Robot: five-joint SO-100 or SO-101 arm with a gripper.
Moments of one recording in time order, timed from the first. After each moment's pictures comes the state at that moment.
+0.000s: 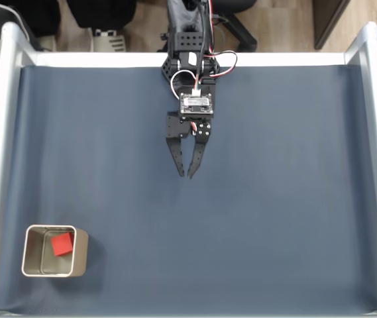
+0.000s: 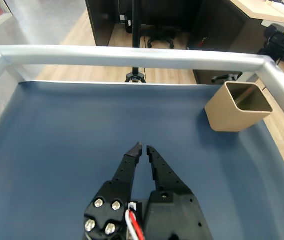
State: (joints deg) arm -3.7 171.6 166.4 25.8 -91.5
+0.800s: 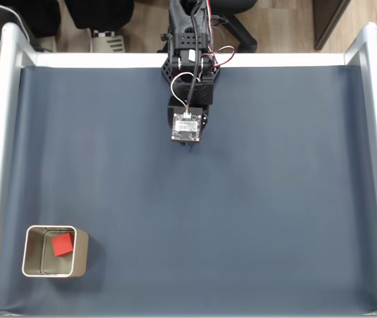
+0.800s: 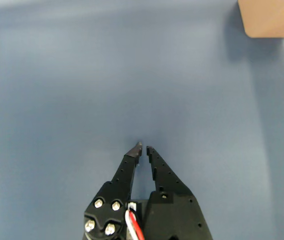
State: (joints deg) arm -3.4 191.4 179.6 61.7 -84.6
